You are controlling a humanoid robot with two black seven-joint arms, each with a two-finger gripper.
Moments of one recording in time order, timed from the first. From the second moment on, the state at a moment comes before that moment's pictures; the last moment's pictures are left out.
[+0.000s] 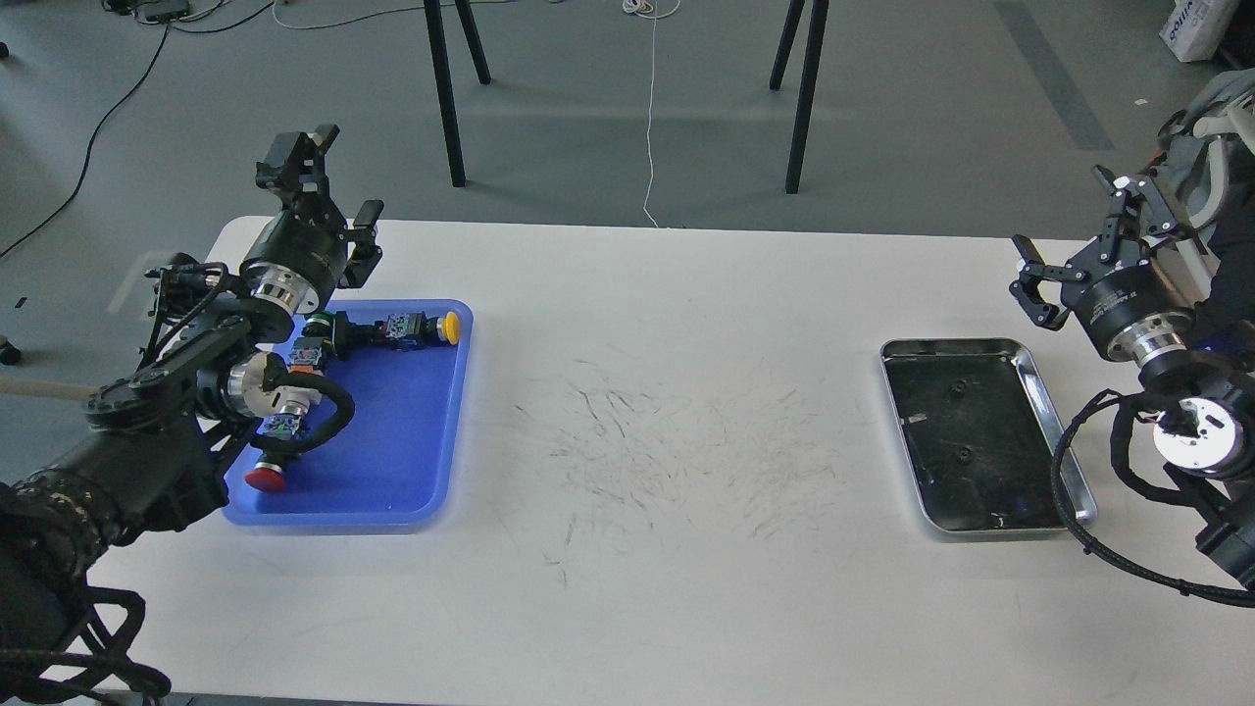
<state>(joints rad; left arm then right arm) -0.80 0.27 -0.59 -0.52 0.23 -0.18 -0.49 0.64 -0.50 0.70 0.62 0.01 0.41 0.38</state>
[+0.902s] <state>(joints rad) -0.80 0.25 -0.59 -0.52 0.23 -0.17 -0.49 0.76 -0.59 0.35 0.62 -0.05 0.42 0.38</state>
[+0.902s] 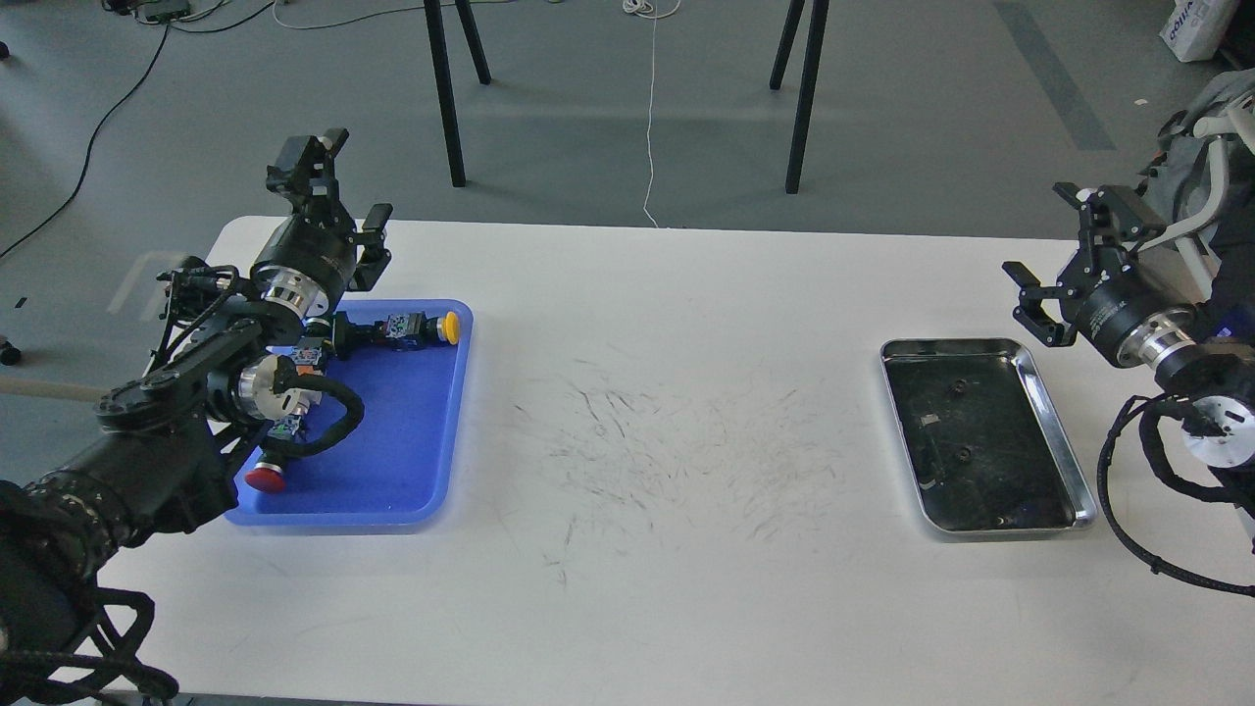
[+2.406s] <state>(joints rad) -0.80 0.18 -0.58 -0.44 0.24 -0.18 -0.49 0.97 -0.59 -0.14 0.52 -0.63 0.42 0.38</state>
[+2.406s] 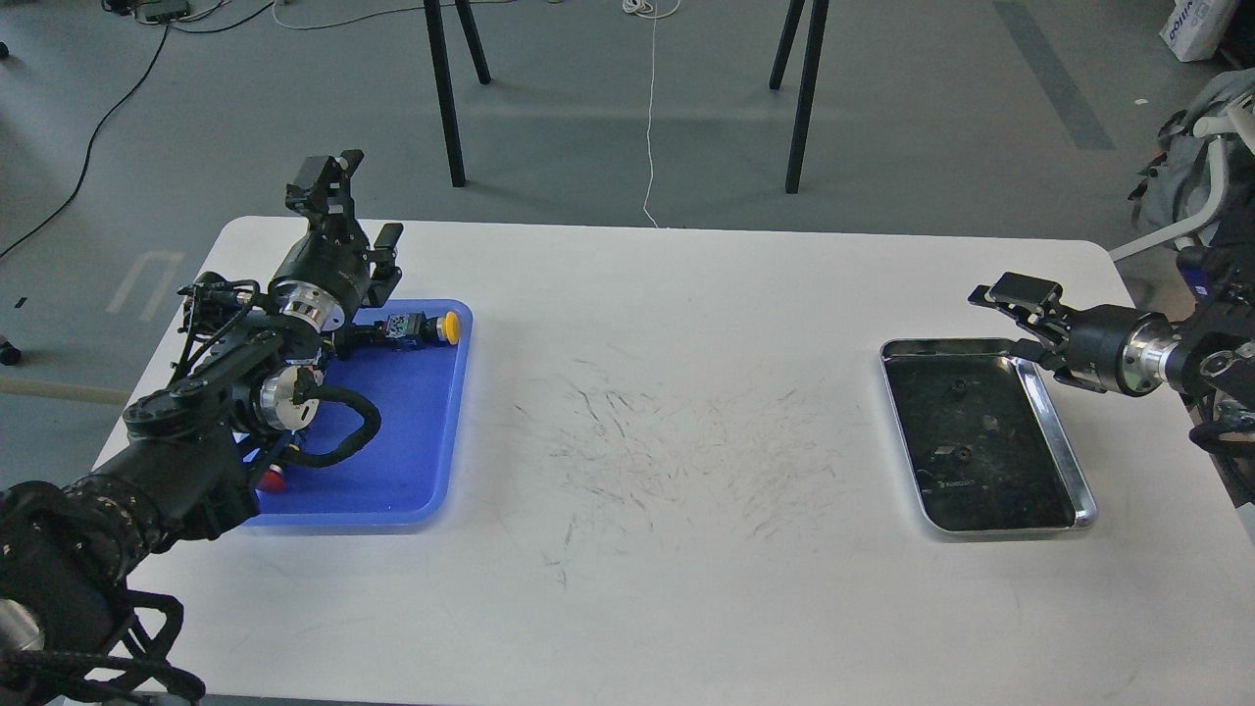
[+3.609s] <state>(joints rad) -0.80 0.19 -0.58 -0.55 0.24 -0.27 -0.49 1.07 -0.51 -0.29 0.52 -1.12 0.42 0.39</state>
